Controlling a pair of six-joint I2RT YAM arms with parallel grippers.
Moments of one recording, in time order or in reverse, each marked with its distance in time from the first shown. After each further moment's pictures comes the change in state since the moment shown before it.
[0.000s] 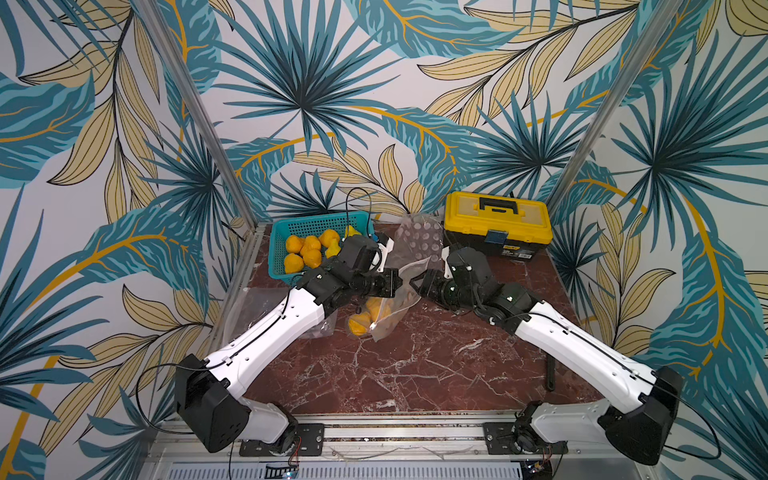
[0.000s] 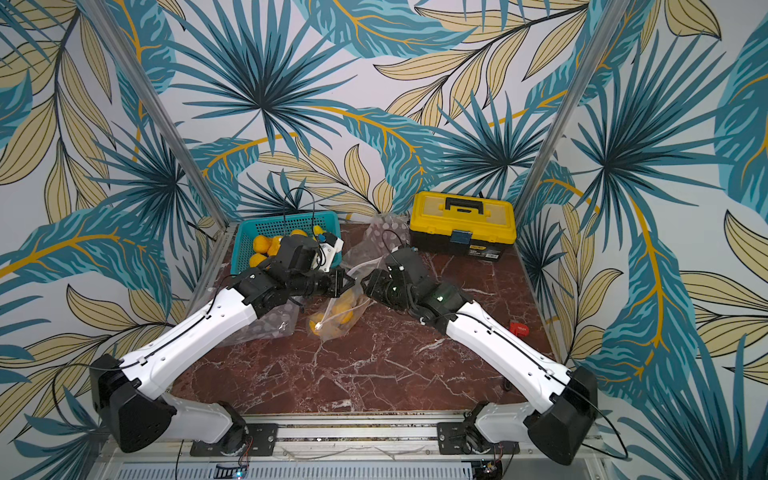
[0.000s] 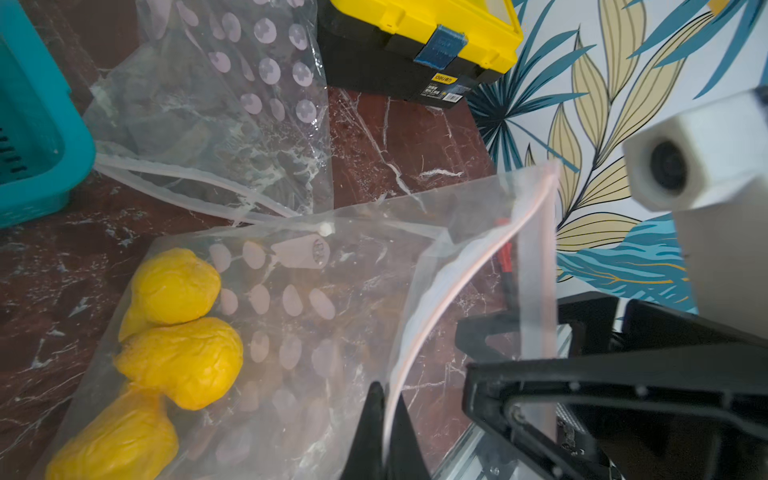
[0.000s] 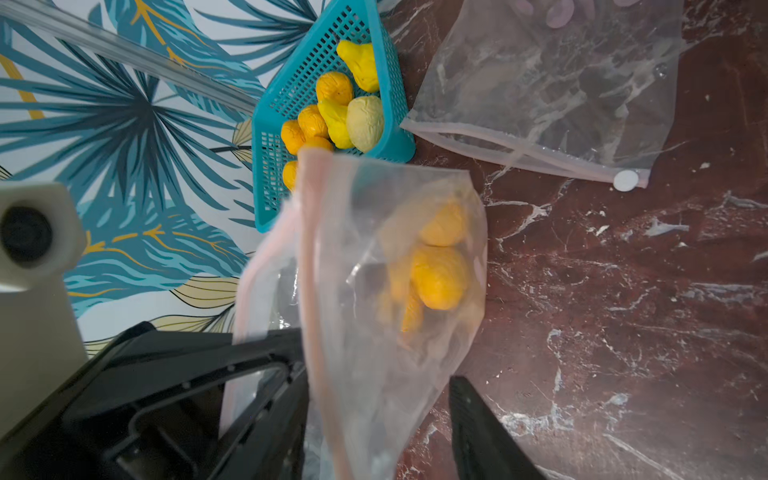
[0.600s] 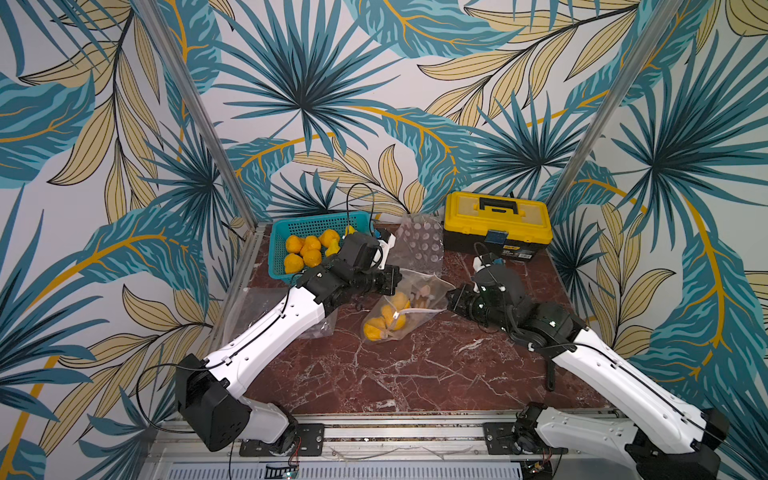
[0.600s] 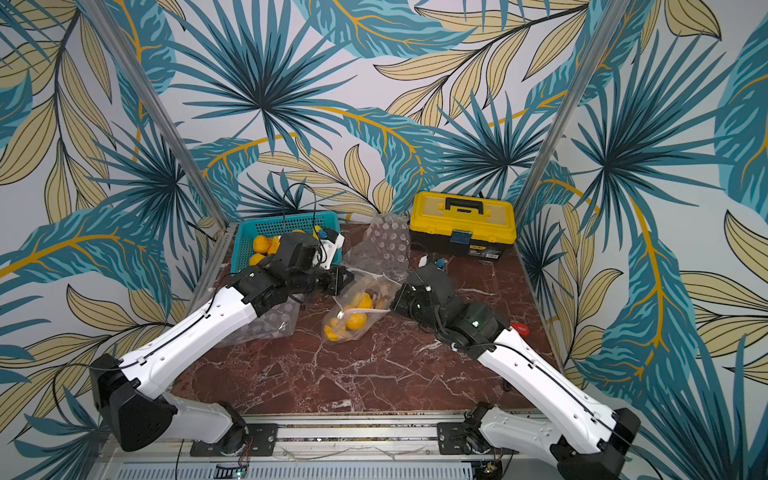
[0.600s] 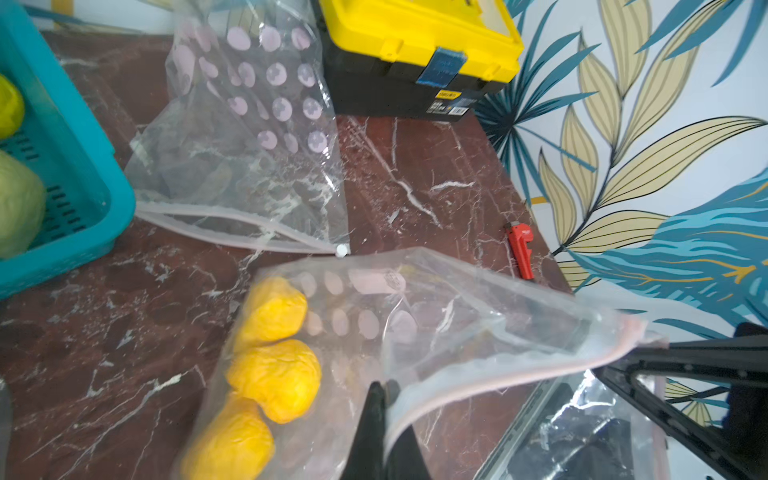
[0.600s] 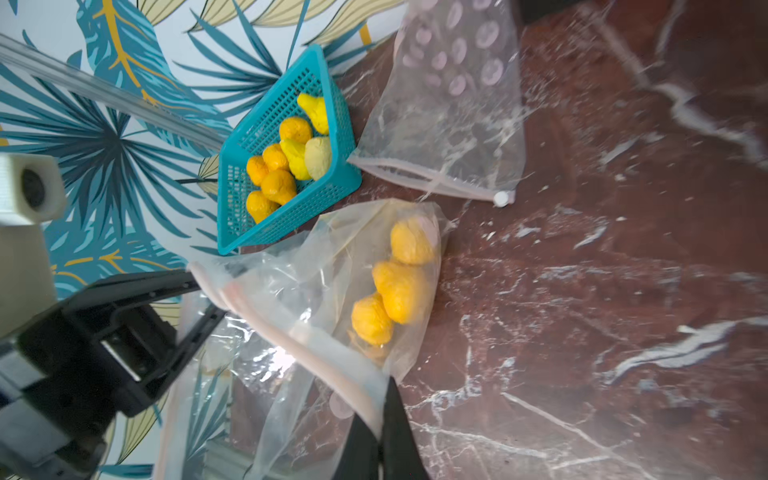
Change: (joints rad) left arm -0.013 0.021 0.084 0.003 -0.035 0.074; right arm 0.016 -0.291 -0.081 -0.204 0.257 -0.041
